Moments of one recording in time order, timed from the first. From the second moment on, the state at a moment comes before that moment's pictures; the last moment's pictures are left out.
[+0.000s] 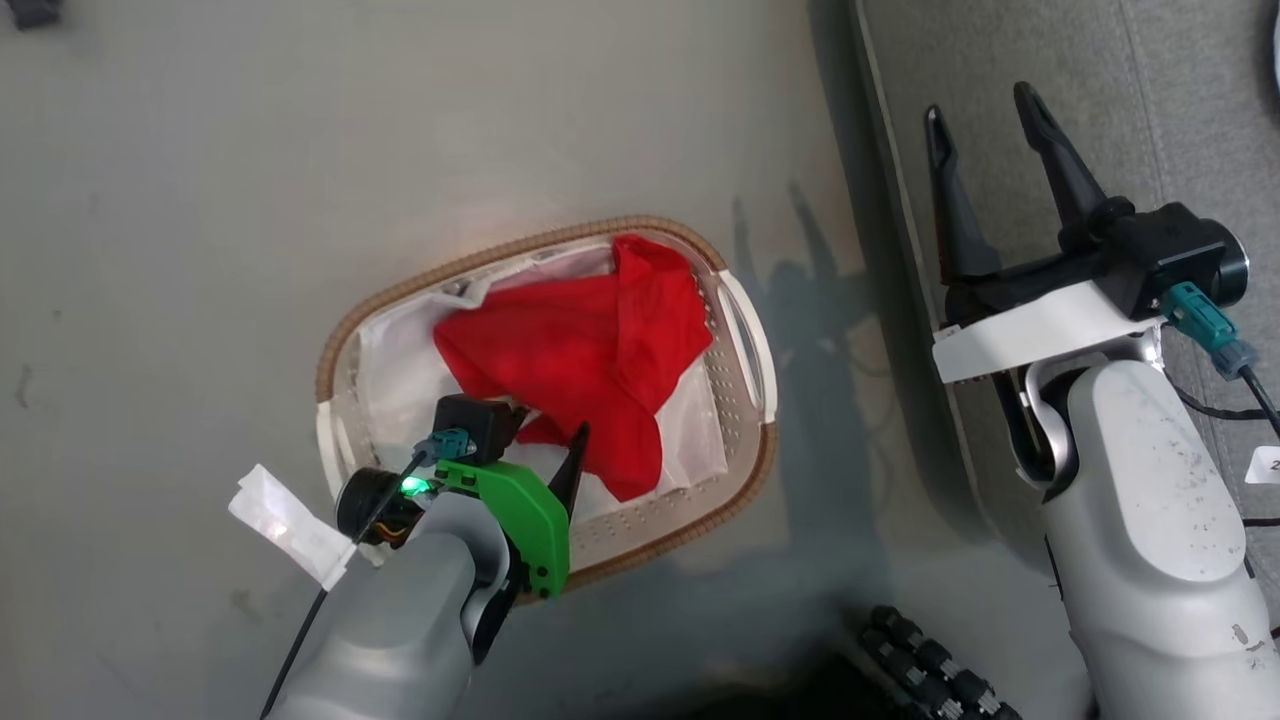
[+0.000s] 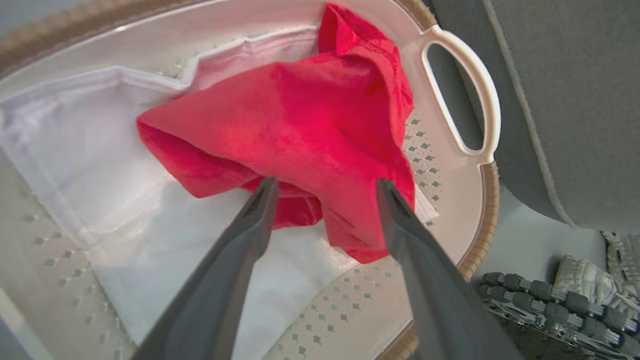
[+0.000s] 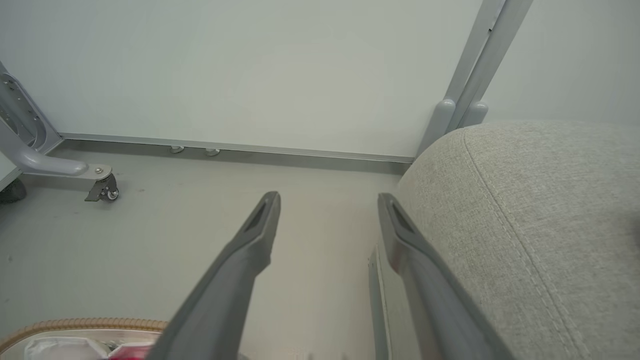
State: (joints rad) left arm -0.67 0.05 -0.82 1.03 -0.70 -0.13 -0.21; right arm -0.56 -0.05 0.05 0.23 0.10 0.13 -0.26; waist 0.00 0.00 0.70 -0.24
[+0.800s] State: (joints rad) left arm -0.86 0.05 -1.01 1.07 -0.92 -0.13 -0.25; right arm -0.63 -0.05 0.07 0.19 0.10 0.13 -0.26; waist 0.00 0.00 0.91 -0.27
